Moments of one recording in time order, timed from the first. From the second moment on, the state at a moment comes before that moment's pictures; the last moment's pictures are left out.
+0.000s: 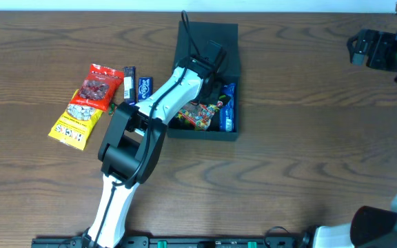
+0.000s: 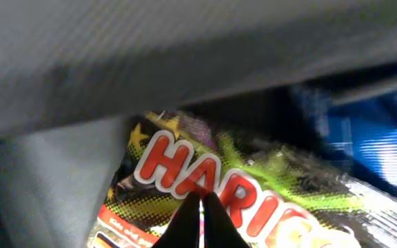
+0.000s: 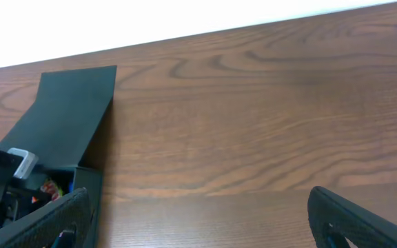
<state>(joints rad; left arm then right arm) -0.54 2.27 1.79 -0.82 0.00 -0.28 -0.32 1.62 1.84 -1.05 -0.30 -0.06</state>
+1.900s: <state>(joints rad) -0.53 2.18 1.81 -1.05 0.26 0.14 -0.32 1.62 1.84 -1.06 -0.30 -0.06</state>
